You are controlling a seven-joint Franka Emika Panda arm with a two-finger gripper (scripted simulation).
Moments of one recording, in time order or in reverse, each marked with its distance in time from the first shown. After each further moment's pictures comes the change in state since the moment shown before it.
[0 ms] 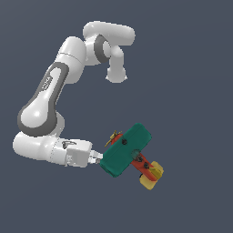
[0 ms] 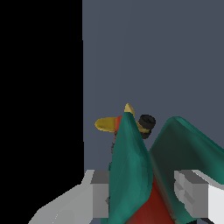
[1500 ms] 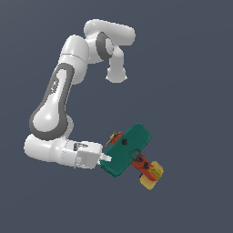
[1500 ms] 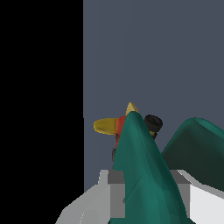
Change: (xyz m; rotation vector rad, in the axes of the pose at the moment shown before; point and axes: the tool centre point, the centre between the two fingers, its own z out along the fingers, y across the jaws) arm 0.000 -0.001 0.034 0.003 0.001 -0.003
